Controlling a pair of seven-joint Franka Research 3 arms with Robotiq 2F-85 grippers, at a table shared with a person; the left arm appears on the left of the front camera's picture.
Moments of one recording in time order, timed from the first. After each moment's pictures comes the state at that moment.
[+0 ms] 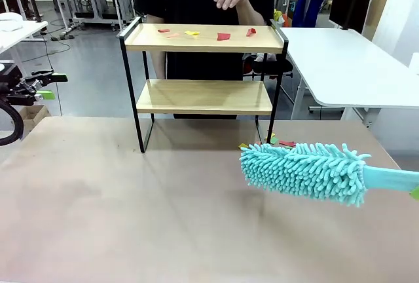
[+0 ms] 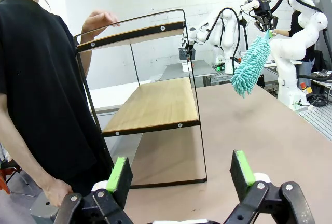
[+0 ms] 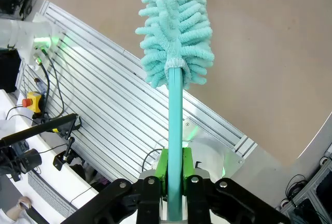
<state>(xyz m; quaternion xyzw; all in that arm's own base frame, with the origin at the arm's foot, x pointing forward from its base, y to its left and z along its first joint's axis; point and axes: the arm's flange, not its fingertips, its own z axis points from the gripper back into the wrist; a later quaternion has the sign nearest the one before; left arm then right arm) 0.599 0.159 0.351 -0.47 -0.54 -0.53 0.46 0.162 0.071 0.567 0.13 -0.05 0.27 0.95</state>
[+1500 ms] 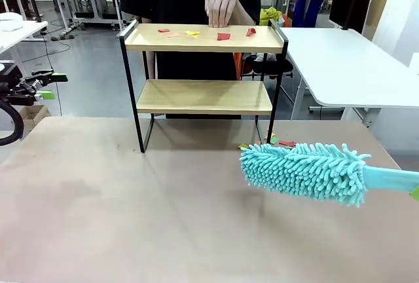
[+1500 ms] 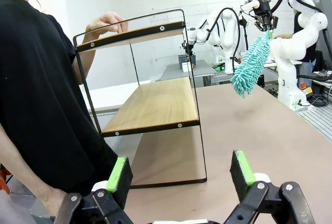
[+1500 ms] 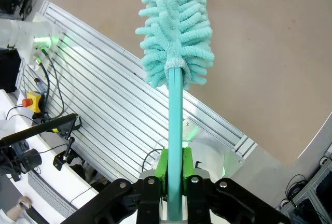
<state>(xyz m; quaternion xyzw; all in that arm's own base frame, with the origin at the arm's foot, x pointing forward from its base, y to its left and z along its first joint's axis) 0.599 0.159 0.351 -0.47 -0.54 -0.53 0.46 0.162 0.071 0.567 0.13 -0.05 0.27 0.95</state>
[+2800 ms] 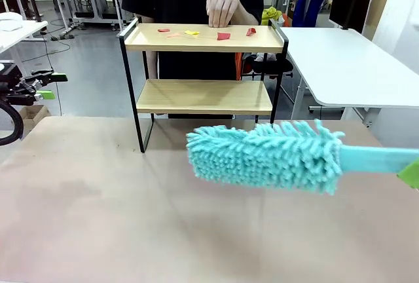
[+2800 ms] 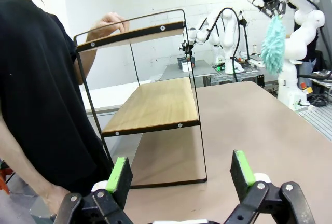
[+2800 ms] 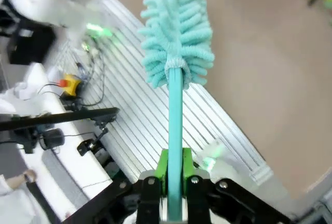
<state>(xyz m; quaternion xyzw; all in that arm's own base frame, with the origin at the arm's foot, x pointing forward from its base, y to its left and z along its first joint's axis) 0.599 0.159 0.351 -0.47 -0.54 -0.53 0.46 0.142 0.122 0.632 0.20 -0.07 0.37 0.90</state>
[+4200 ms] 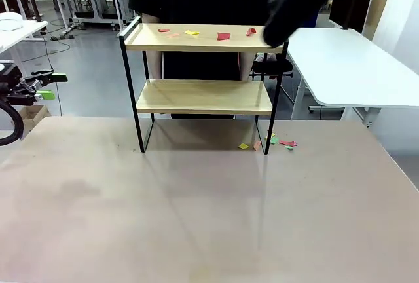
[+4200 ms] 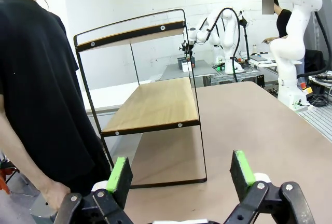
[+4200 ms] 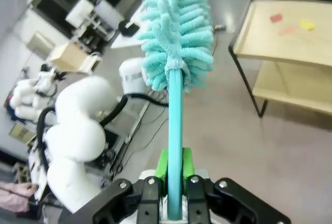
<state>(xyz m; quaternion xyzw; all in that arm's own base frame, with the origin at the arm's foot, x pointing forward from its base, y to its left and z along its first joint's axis) 0.599 0.159 0.350 -0.47 -0.54 -0.53 0.46 0.244 0.401 0.719 0.36 -0.35 0.10 0.86</state>
